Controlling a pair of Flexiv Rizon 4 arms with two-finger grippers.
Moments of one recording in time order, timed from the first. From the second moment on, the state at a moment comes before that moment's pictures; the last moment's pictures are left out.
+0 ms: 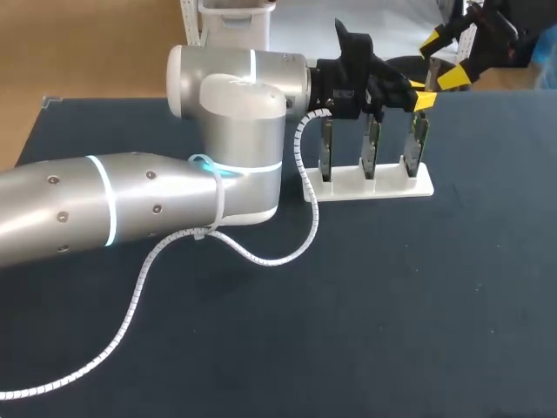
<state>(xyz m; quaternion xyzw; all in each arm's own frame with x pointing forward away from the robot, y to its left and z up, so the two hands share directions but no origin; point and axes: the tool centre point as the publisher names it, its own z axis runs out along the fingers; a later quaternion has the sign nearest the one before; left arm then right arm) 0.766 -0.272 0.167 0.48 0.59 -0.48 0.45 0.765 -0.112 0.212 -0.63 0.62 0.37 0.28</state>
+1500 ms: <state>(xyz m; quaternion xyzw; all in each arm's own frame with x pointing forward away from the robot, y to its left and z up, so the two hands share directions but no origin) 0.753 -0.261 0.165 0.53 0.61 -0.44 0.39 0.771 -0.112 0.210 -0.63 0.62 0.37 0.29</state>
